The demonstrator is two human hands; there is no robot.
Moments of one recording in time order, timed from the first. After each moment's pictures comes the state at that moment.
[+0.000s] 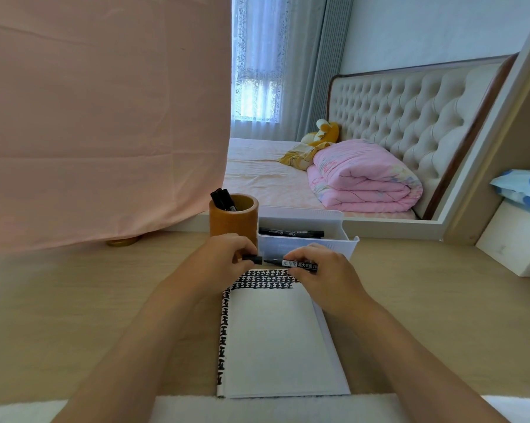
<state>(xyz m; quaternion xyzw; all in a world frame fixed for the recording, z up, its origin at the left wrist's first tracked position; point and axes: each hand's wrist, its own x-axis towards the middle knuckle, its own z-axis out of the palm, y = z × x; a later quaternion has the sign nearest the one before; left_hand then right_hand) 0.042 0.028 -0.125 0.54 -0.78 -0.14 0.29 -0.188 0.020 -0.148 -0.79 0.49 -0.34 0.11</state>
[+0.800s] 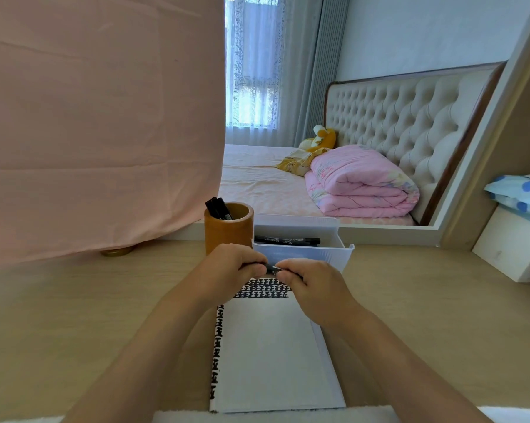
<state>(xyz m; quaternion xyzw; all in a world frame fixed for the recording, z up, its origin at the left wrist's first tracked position) 0.024 0.031 -0.114 0.49 -0.80 -0.18 0.29 -0.176 0.024 -0.141 -0.82 0.46 -0.31 0.11</state>
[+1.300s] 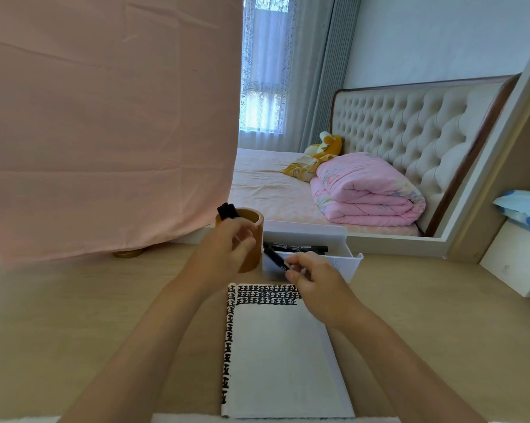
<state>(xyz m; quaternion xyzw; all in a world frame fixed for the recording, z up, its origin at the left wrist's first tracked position) 0.046 0.016 -0.105 0.53 -0.70 -0.15 0.44 -0.165 0.018 -0.129 -0.77 0.50 -0.34 0.21</state>
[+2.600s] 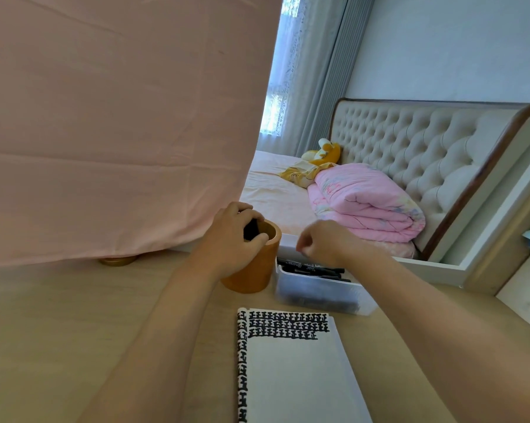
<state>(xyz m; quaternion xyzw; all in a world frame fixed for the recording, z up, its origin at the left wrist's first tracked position) 0.077 -0.065 -0.108 0.54 -0.72 -0.13 0.41 -0.137 -0.117 -0.072 -0.81 0.58 -0.07 0.05</state>
